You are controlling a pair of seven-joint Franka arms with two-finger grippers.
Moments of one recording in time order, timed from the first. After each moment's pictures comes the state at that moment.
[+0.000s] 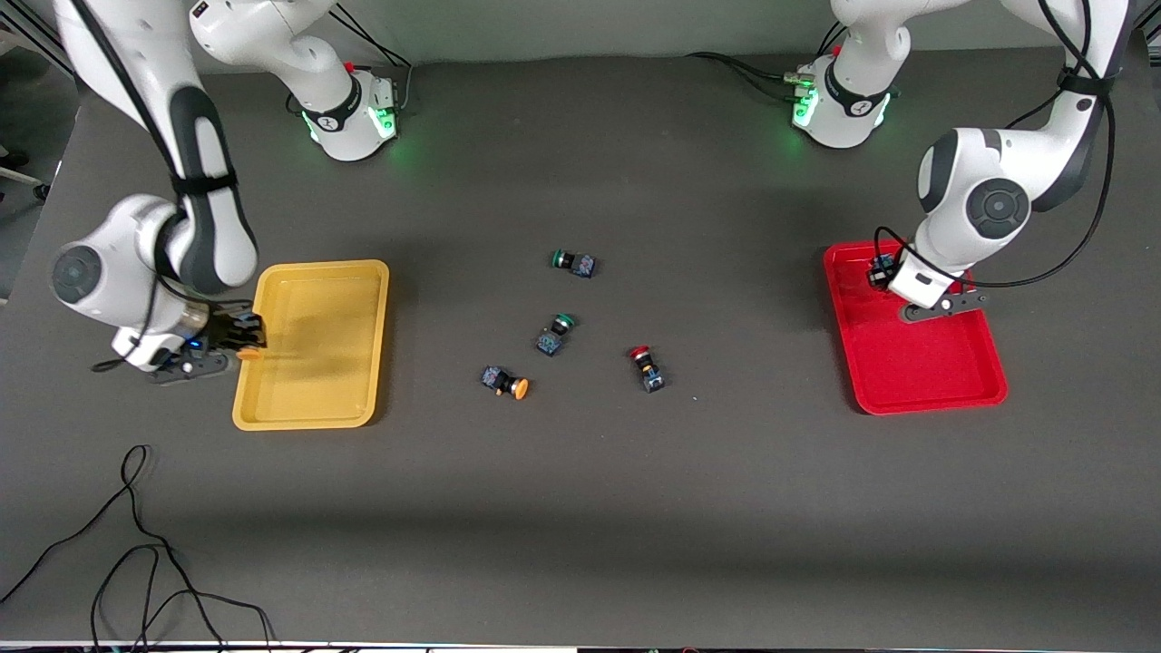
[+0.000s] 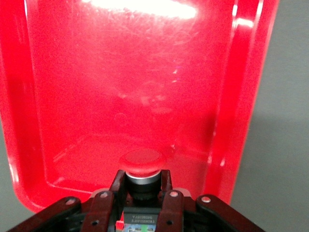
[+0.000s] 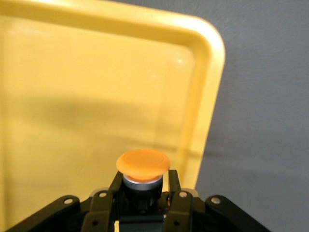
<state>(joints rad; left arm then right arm) 0.25 0.06 -0.25 -2.54 0.17 2.44 -0.33 0.72 0.43 -0.87 -2.23 0.43 2.38 -0.62</state>
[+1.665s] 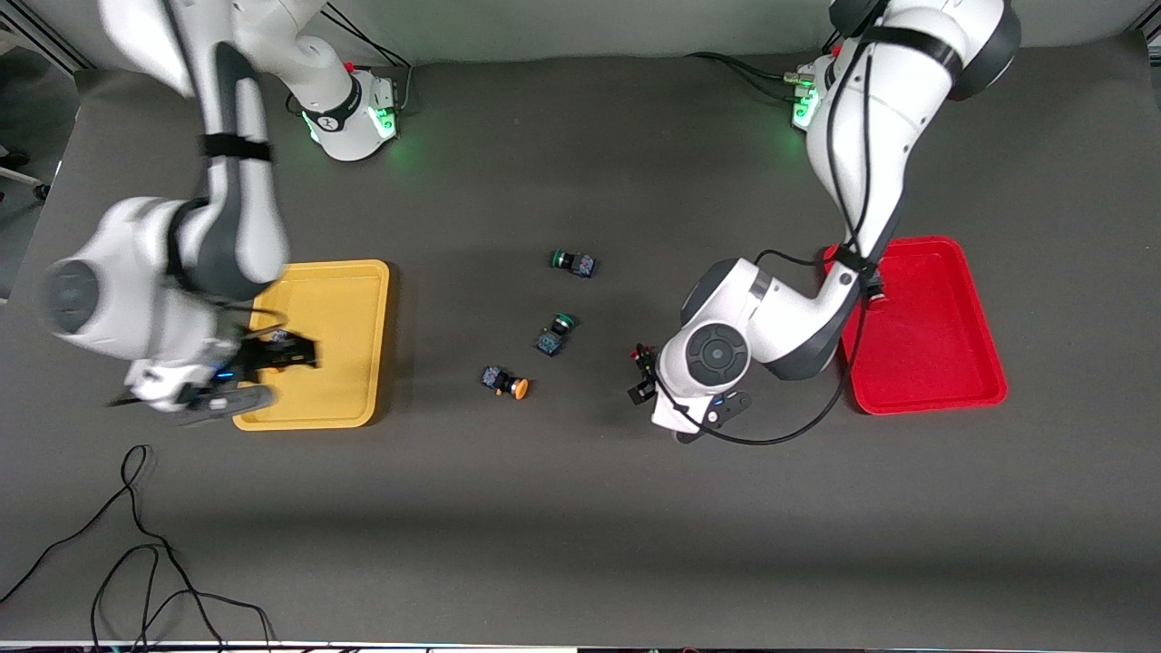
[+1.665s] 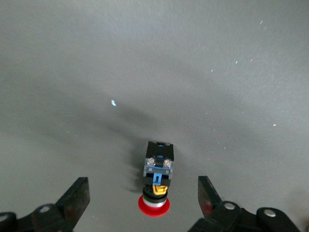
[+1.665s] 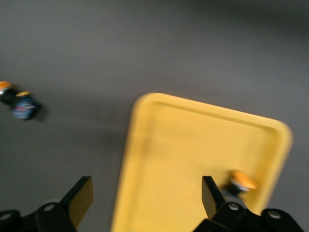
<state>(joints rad) -0.33 0.83 -0.31 -1.35 0.07 2.03 -1.12 1.05 0.45 -0.99 -1.84 0.45 1.98 -0.37</state>
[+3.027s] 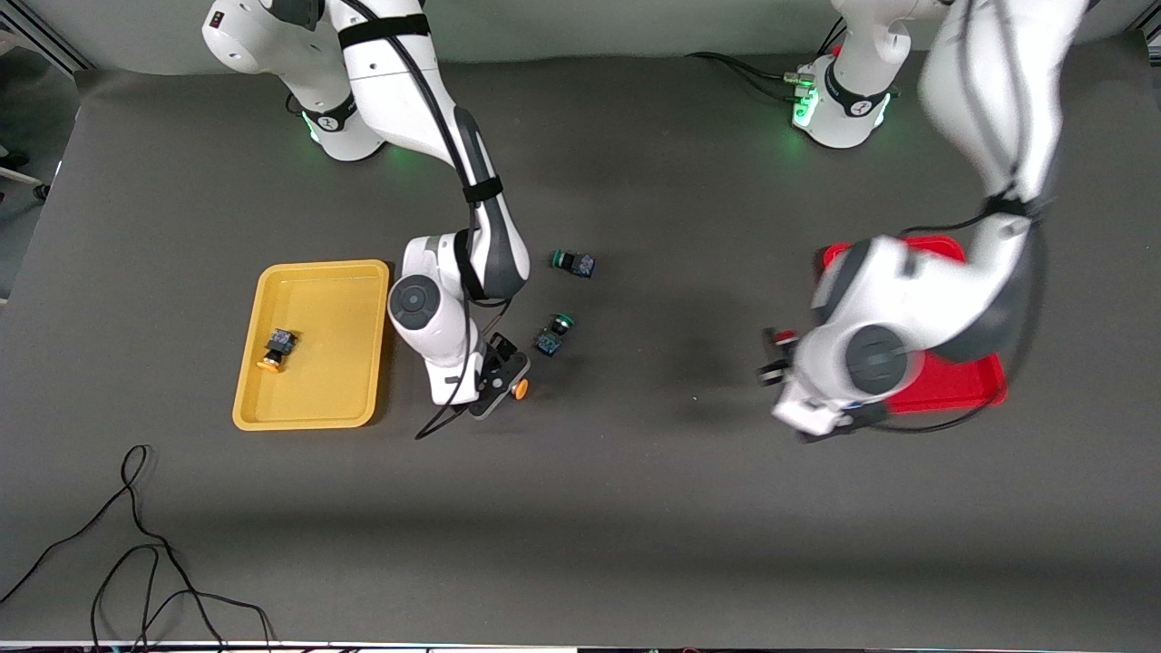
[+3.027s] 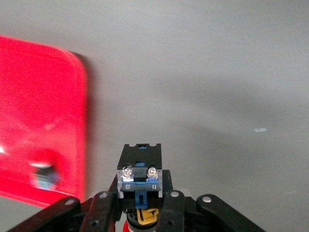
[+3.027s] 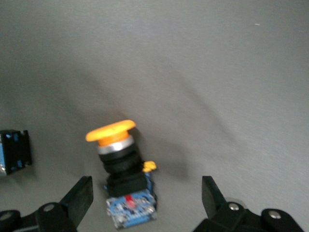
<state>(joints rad) -0.02 0.46 -0.30 -1.65 0.14 1.81 -0.60 1.13 0.82 -0.67 -1.78 0.79 2.43 -0.83</state>
